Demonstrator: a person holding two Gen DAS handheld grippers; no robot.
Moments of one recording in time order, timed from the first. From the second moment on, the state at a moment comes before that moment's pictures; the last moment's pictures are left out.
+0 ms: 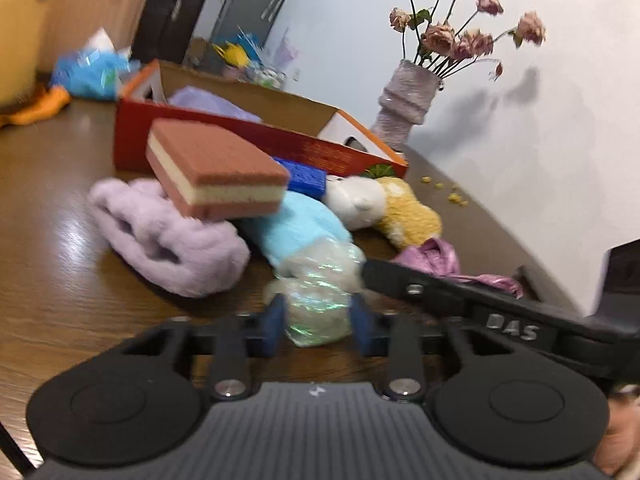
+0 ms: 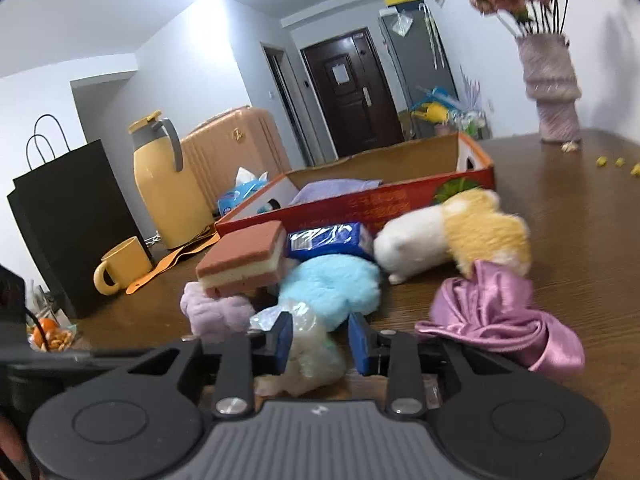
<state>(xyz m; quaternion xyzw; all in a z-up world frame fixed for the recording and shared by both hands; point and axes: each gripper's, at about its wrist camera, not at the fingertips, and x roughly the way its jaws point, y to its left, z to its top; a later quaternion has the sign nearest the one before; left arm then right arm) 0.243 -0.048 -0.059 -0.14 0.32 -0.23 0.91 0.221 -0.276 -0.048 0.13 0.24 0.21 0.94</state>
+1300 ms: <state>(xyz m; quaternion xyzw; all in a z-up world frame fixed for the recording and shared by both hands) 0.594 -0.152 0.027 -0.07 0.37 -0.28 0.88 0.545 -0.336 0.072 0.16 0.32 0.13 0.92</state>
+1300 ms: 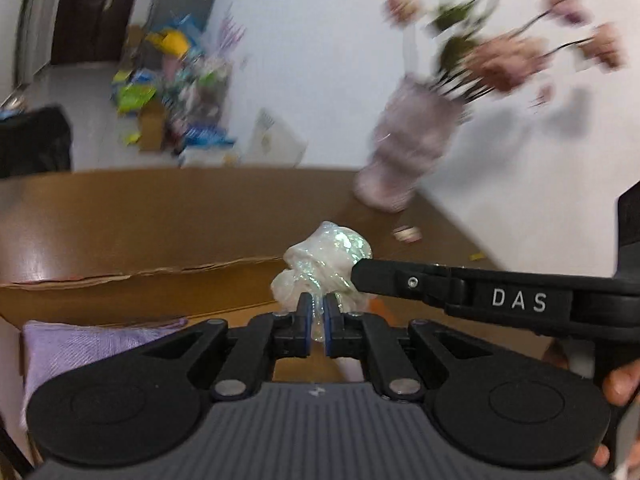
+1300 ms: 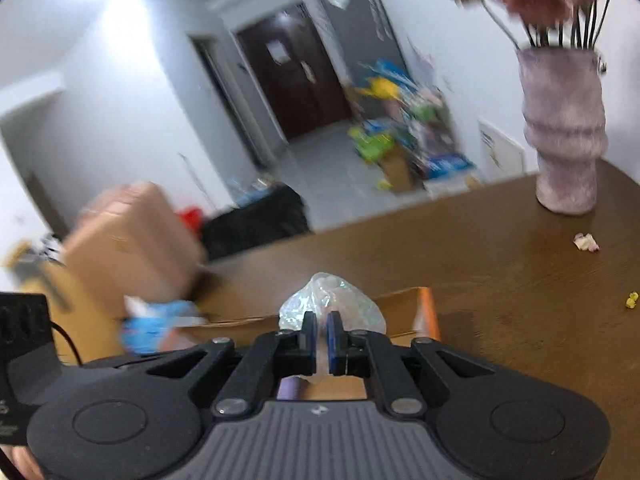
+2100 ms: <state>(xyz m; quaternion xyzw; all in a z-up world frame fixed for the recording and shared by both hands) 0.430 -0.063 0.163 0.00 0.24 -0.20 0.95 0.428 -0.350 0.164 0.10 0.26 0.10 0.96</state>
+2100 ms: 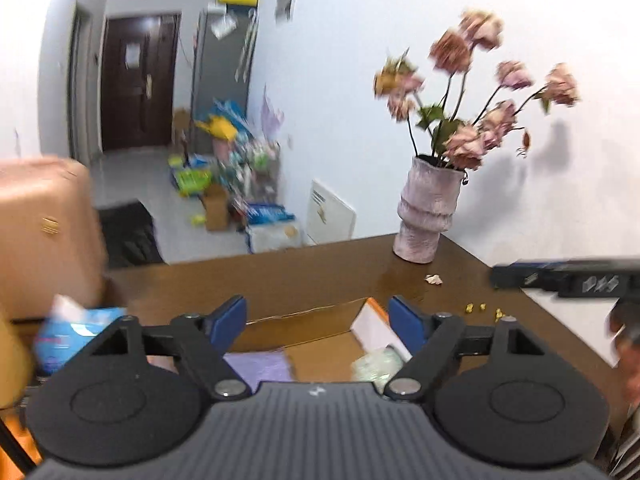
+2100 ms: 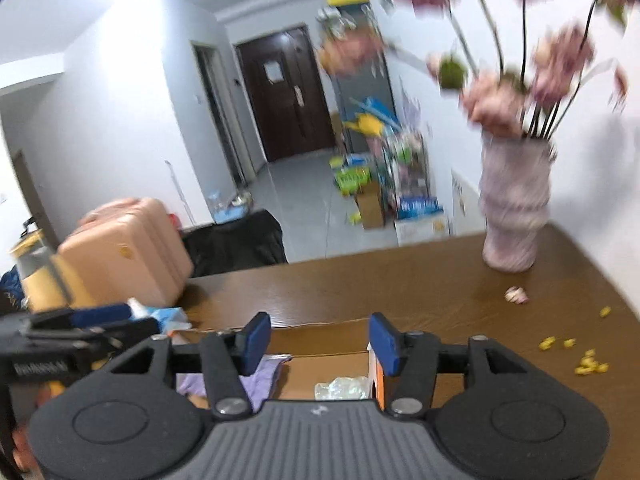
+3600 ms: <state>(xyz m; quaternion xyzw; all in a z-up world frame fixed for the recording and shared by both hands) 0.218 0.067 0.000 -0.06 0.19 -0.14 0.97 0.138 -0.198 -0.003 -0.01 0.21 0.22 0.95</state>
